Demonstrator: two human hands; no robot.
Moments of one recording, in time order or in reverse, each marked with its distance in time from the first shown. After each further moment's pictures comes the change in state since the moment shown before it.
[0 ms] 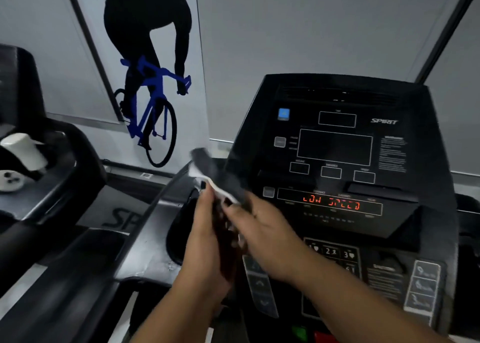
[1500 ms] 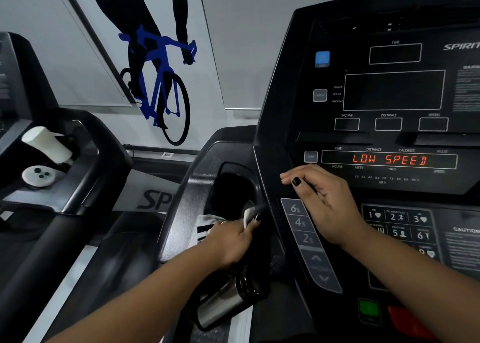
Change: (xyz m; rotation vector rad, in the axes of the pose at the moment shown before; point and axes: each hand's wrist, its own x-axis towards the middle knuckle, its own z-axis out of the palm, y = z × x) left_hand 0.087 -0.020 -0.126 1.850 -0.353 -0.154; right_hand 0.028 0.108 -0.016 -0.290 0.355 -0.264
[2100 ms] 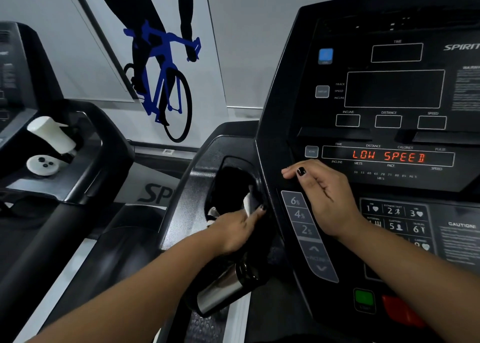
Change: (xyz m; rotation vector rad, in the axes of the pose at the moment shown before) left_hand -0.005 0.003 -0.002 -0.202 -0.066 0.063; right_hand -0.001 0.003 0.002 -0.020 0.053 -0.037
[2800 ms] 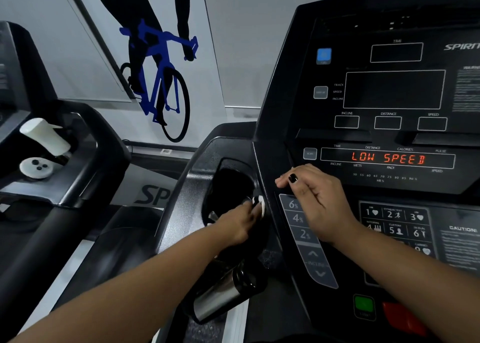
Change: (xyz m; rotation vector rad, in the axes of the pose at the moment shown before) left_hand 0.041 -0.006 0.009 -0.014 0.017 -0.023; right_hand 0.000 0.001 0.007 -0.012 -0.028 -0.034
